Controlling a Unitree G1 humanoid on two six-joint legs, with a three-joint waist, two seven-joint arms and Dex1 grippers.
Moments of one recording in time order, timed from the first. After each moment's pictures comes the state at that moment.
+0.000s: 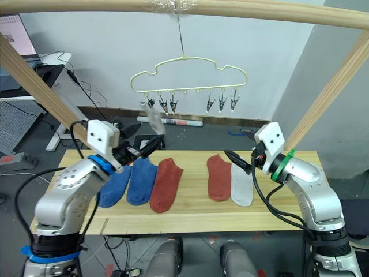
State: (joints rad) left arm -0.29 0.45 0.12 -0.29 -0.46 0.46 -0.43; right arm -0.28 -0.51 -0.05 -0.36 0.36 0.47 0.68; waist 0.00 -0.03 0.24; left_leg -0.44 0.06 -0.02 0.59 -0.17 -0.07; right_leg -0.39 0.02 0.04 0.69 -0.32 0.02
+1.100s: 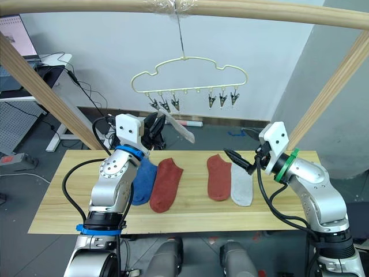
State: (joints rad) left arm -0.46 0.24 0.07 0.08 -0.20 0.10 -0.32; right arm -0.29 -0.53 -0.05 -0.38 0.42 0.48 0.68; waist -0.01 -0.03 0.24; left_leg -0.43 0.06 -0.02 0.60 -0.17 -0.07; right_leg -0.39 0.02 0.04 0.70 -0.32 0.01
